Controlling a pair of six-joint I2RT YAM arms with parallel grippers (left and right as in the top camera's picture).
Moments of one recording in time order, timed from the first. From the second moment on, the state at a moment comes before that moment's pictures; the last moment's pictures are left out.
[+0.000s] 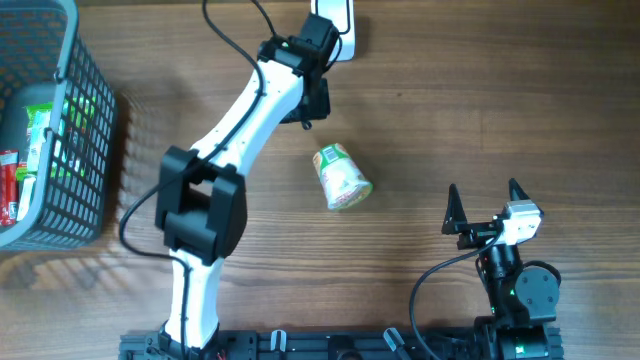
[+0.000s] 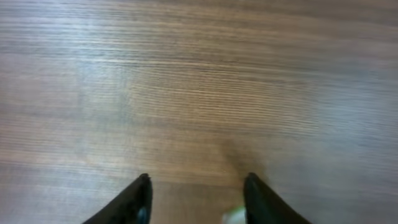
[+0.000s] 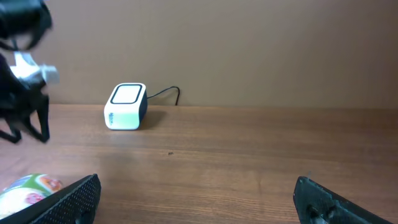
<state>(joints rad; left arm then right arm) -0.46 2.20 1.92 -1.09 -0.12 -0.54 0.06 0.01 0.01 0.00 -0.03 0.02</state>
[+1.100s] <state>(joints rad) -0.48 2.28 1.89 -1.47 0.12 -0.42 0.06 0.01 0.01 0.00 -0.03 0.02</state>
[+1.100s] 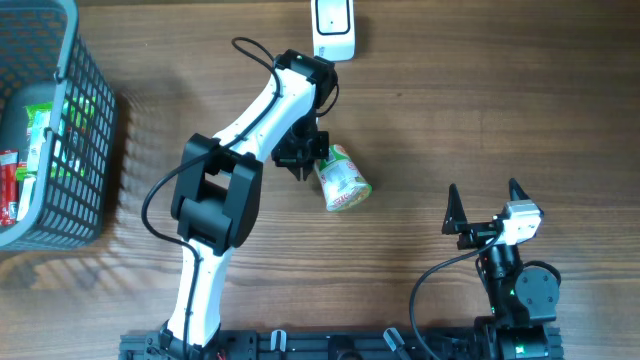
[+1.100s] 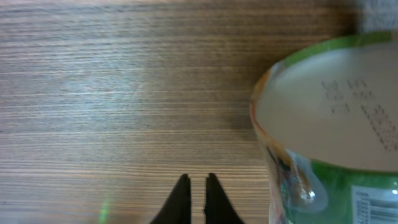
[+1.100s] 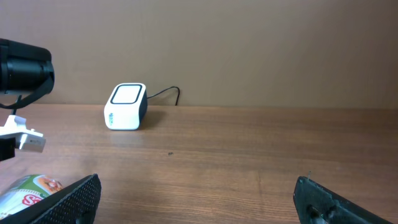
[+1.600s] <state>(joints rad) -0.39 1.97 1.88 -1.38 0.13 -0.48 0.06 0.01 0.01 0.06 -0.06 0.00</state>
